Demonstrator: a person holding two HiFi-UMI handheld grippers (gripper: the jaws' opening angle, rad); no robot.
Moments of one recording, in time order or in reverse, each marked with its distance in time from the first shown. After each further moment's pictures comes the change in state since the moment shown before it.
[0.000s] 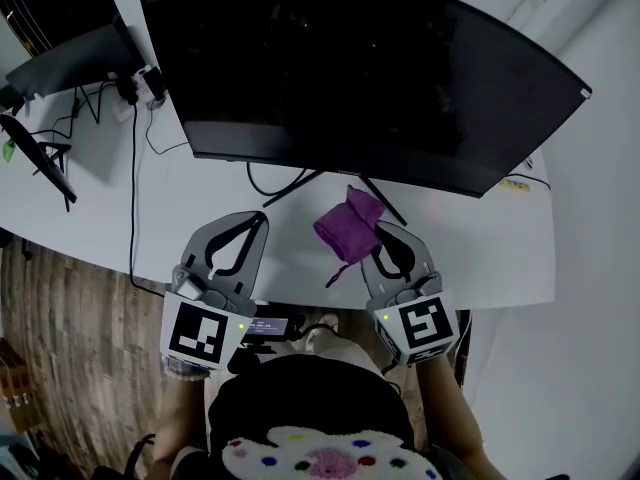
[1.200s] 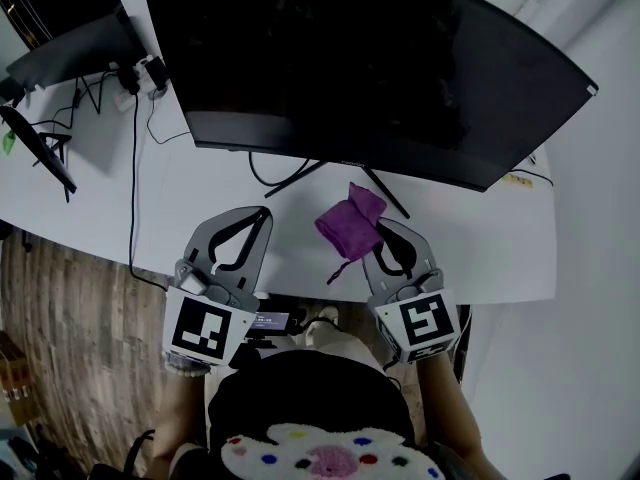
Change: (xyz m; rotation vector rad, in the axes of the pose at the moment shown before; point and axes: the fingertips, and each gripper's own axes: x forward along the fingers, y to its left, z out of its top) left arm -0.003 -0.004 -0.008 0.024 0.019 -0.015; right arm 0.000 0.008 -0.008 -0.010 0.032 0.008
